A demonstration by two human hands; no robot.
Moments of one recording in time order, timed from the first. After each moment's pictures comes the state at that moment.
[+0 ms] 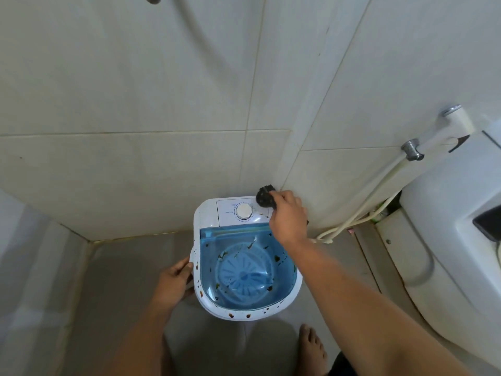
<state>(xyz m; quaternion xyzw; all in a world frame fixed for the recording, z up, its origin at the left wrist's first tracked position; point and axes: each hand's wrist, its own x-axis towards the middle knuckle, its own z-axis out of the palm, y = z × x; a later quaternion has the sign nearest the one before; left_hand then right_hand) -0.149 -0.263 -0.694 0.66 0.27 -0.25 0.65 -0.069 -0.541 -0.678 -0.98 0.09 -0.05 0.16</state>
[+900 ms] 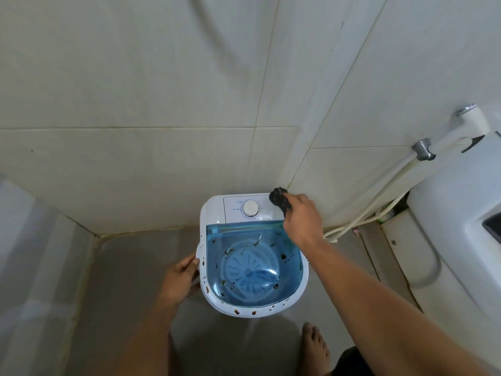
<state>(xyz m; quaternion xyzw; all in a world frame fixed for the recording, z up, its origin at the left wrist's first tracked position) -0.151 -0.257 -0.702 0.65 0.28 -0.25 0.66 -0.082 -0.556 -0.673 -0.98 0.08 -0.06 0.16</state>
